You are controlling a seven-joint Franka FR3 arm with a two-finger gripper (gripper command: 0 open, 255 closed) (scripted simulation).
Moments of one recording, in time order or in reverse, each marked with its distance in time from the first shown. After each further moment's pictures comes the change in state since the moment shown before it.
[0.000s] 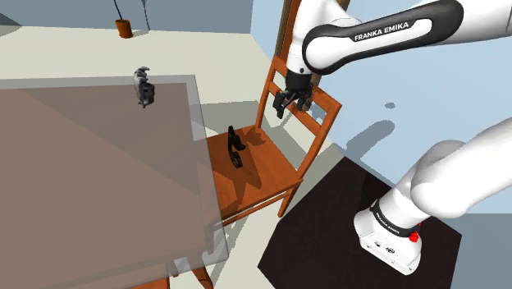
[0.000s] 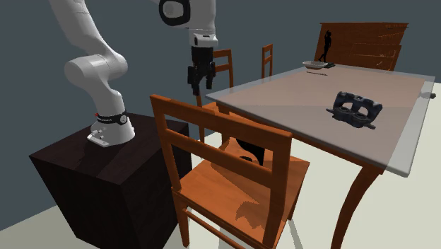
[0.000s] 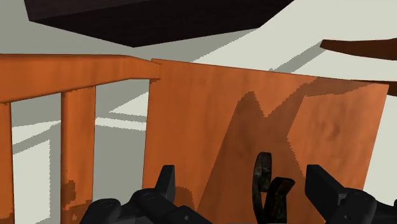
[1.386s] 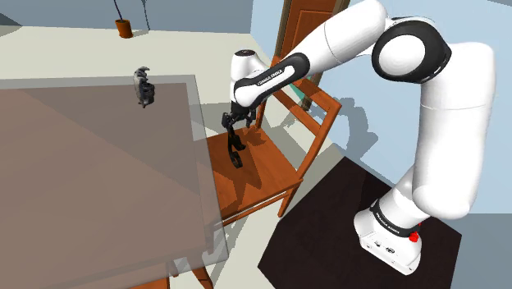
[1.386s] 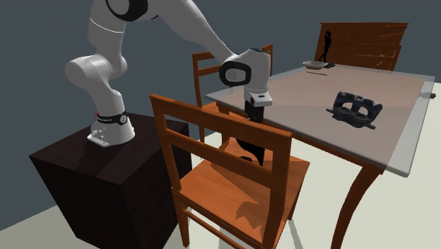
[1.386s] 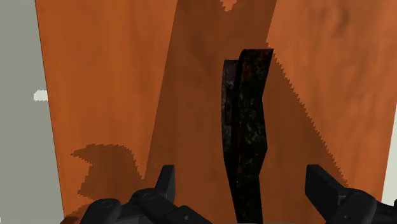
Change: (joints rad) arm 0.049 0.816 0.005 0.544 -0.089 0.297 0.222
